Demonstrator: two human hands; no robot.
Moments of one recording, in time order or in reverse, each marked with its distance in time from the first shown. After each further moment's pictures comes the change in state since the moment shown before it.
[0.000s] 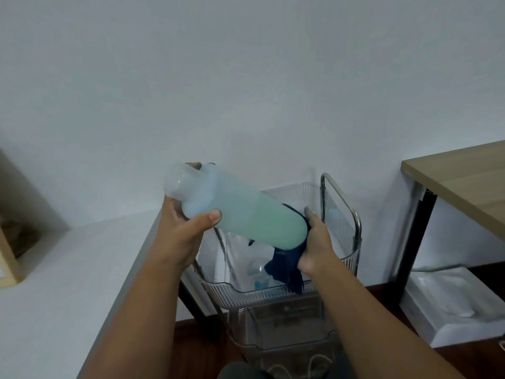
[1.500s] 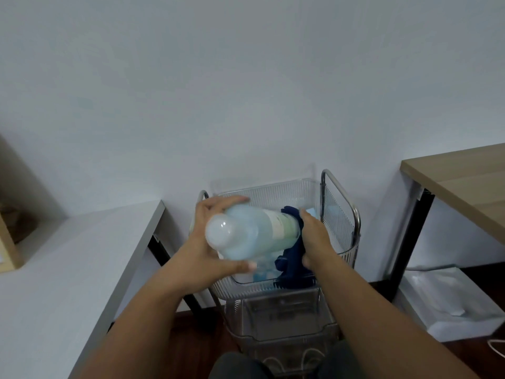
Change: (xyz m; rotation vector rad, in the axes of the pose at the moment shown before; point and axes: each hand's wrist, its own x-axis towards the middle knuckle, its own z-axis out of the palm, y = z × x) left_hand -0.042 -0.013 -0.009 0.706 -0.329 -0.101; right_hand -0.001 0.000 -0.001 -0.375 0.044 -0.158
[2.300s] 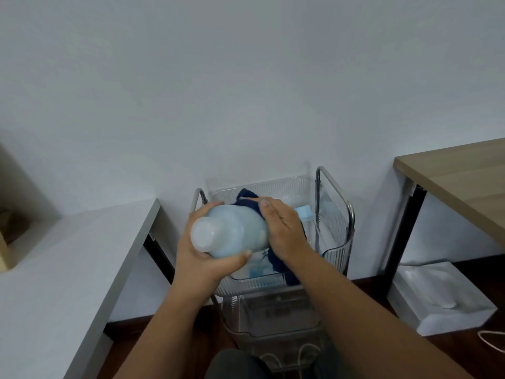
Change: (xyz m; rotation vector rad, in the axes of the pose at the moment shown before) left_hand -0.017 -0.005 0.030 -0.340 0.422 -0.066; right_hand -0.039 0.001 0.031 -0.483 -0.289 -0.916
